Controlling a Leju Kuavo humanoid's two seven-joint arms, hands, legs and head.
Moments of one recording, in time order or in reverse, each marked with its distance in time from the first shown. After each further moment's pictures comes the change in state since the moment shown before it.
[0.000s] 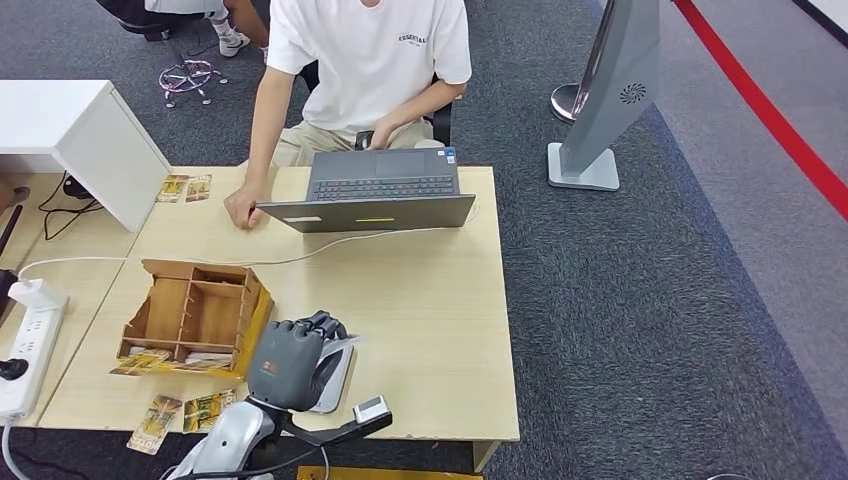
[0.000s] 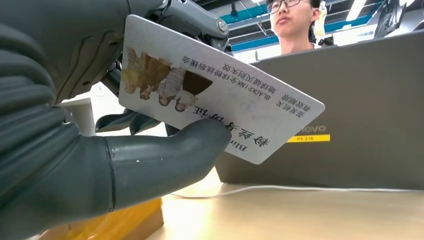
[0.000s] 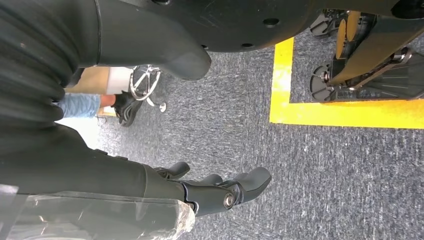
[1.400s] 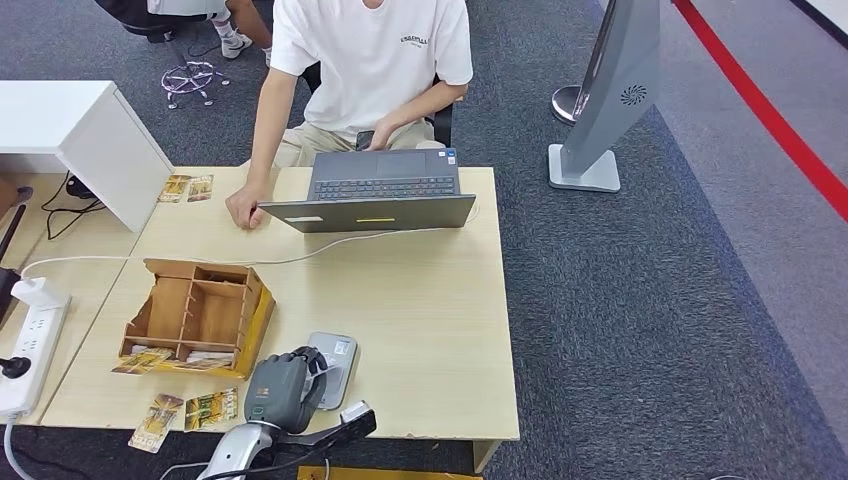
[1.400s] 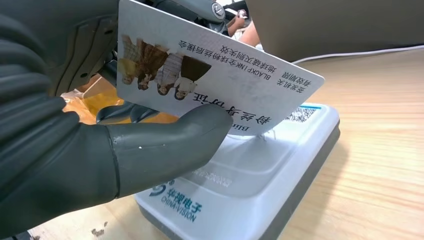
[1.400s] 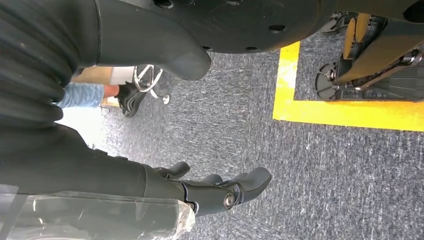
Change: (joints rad) left arm 0.076 -0.116 0.188 0.266 0.086 -0.053 -0.014; right arm -0.002 0.005 -0.005 0.000 0.052 0.000 0.012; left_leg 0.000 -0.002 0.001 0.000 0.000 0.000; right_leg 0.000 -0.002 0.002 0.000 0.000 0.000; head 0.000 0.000
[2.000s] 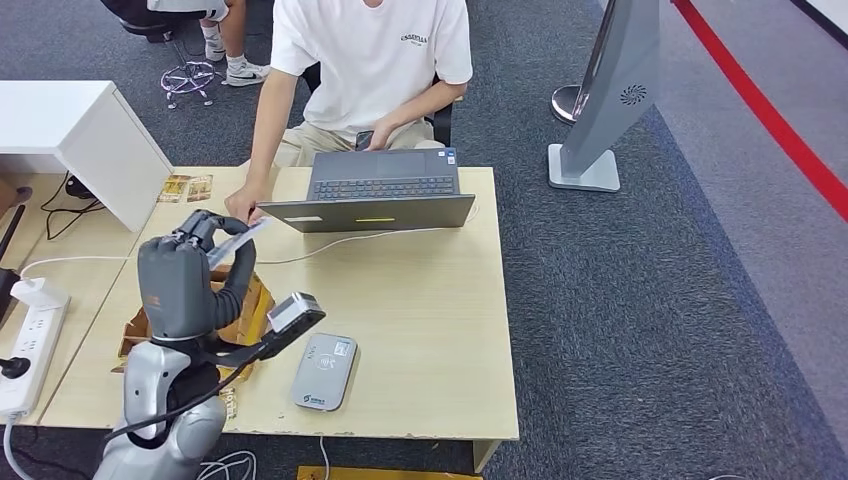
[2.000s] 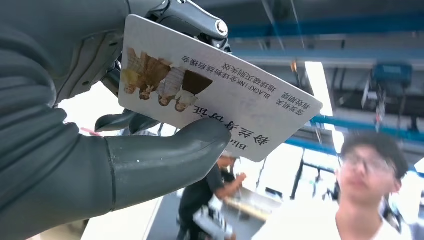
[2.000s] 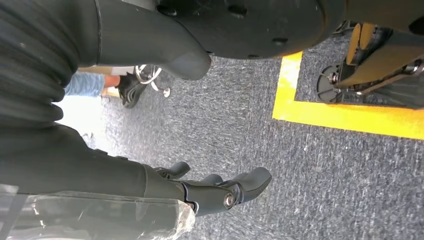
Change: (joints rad) left arm -0.215 0.076 0.091 -0.445 0.004 0.218 -0.084; right arm 0.001 0.000 0.008 0.000 0.049 0.022 -0.010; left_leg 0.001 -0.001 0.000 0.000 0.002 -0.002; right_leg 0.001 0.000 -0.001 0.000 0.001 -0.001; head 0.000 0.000
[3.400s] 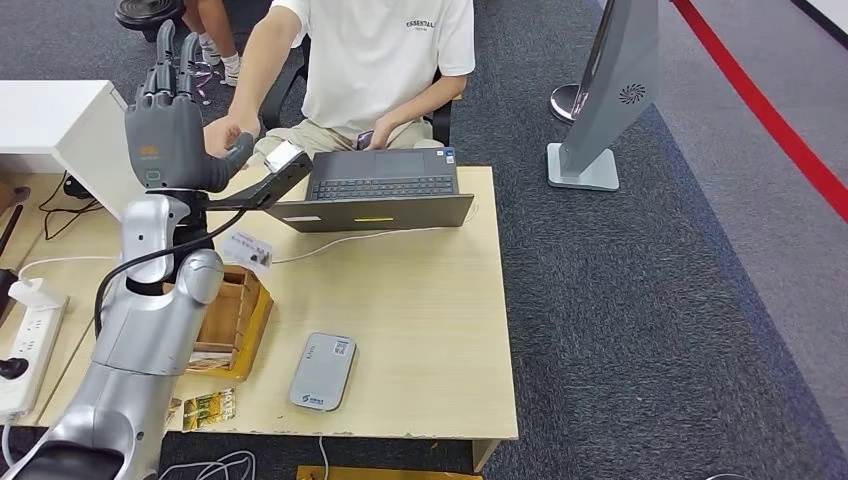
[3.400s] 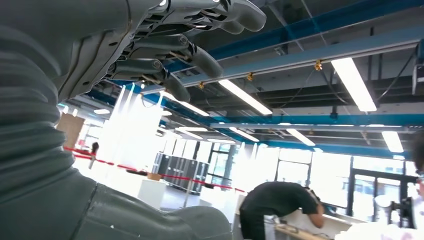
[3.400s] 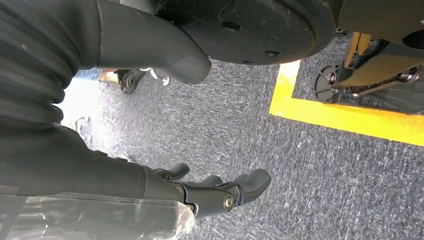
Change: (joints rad) left arm -0.471 -0.066 0.080 0.438 -0.114 -0.135 0.066; right arm -0.005 0.000 0.042 0.000 0.024 0.016 -0.009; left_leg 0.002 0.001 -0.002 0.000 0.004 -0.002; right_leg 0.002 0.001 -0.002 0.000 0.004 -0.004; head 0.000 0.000
